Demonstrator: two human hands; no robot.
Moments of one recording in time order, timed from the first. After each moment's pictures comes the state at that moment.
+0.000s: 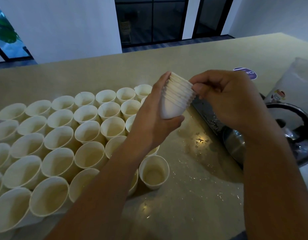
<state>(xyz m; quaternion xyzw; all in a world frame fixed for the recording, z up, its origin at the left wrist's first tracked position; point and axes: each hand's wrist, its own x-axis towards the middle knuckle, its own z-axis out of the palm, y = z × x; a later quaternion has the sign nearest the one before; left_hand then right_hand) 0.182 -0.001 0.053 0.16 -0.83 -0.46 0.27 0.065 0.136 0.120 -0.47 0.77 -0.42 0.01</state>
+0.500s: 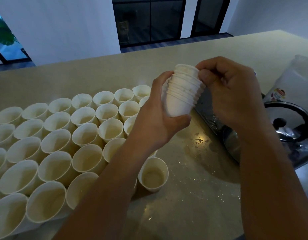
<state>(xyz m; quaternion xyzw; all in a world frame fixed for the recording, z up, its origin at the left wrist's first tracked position) 0.179 0.008 0.069 0.14 -0.82 -0.49 0.26 0.063 0.127 0.117 -0.45 0.75 -0.47 -0.09</state>
